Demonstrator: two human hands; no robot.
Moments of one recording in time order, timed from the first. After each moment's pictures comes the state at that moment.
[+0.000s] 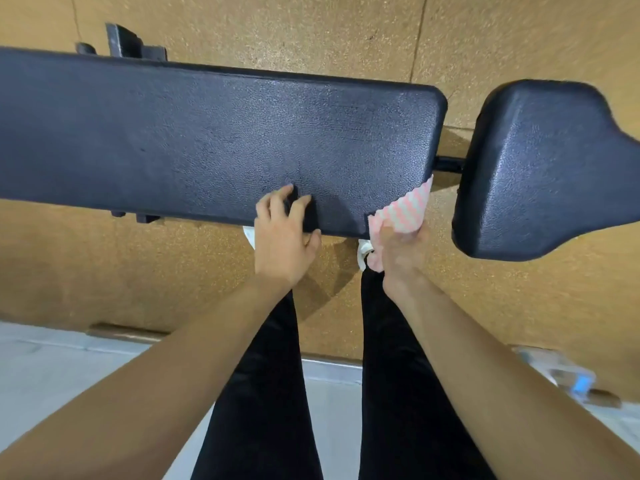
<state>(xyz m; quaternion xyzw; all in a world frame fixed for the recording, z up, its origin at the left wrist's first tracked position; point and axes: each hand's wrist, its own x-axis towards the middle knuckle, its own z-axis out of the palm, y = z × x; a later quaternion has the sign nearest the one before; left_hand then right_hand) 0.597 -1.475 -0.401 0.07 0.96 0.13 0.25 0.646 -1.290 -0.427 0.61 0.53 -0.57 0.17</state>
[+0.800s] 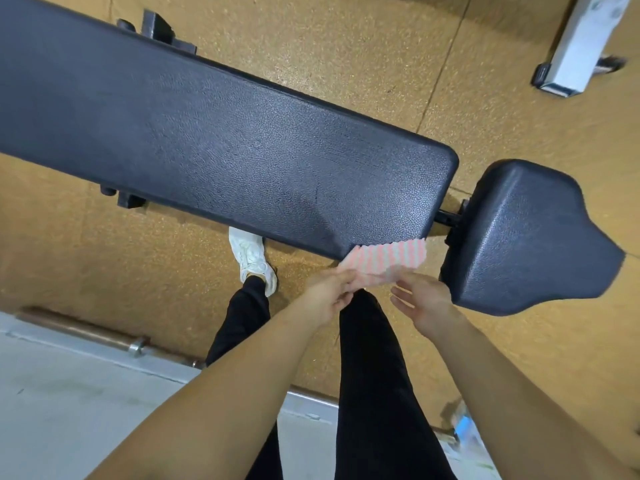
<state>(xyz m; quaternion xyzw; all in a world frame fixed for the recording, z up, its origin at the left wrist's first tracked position) 0.648 -1.407 -0.440 -0.58 0.40 0.55 0.45 0.641 -1.238 -0.396 0.63 0.49 -0.51 0.31</state>
